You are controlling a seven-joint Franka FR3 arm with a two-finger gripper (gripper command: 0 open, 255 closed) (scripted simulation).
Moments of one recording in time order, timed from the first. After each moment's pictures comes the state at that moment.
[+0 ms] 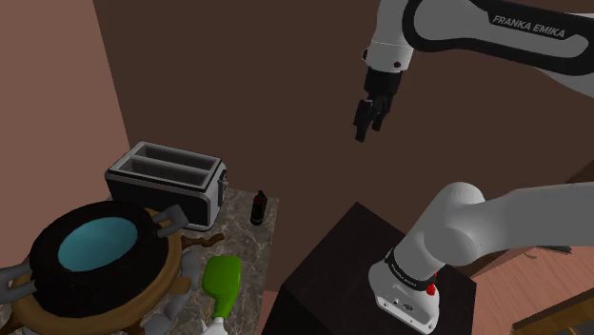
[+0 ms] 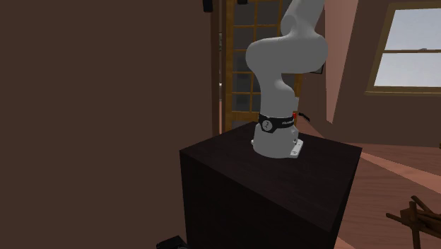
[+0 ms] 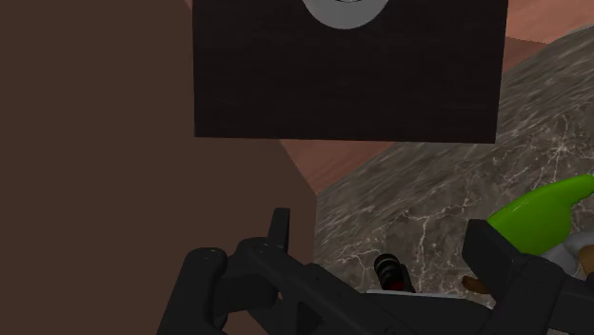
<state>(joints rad) 0.00 -0.74 0.02 -2.36 -0.02 1.44 0.05</state>
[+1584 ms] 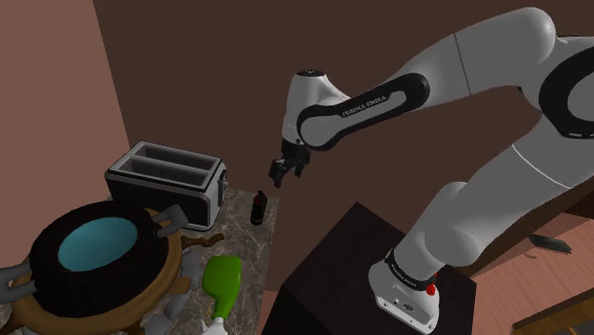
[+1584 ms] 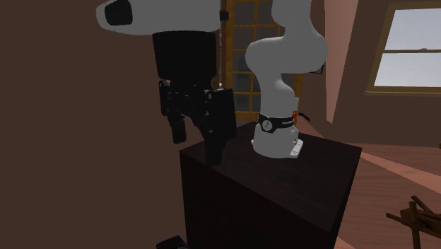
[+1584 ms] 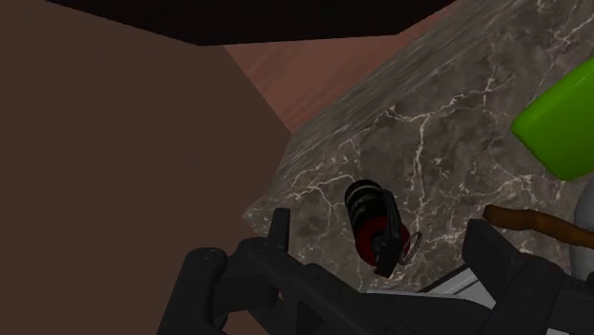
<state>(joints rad) 0.02 -0.17 0.15 -2.52 0.03 2.30 0.25</state>
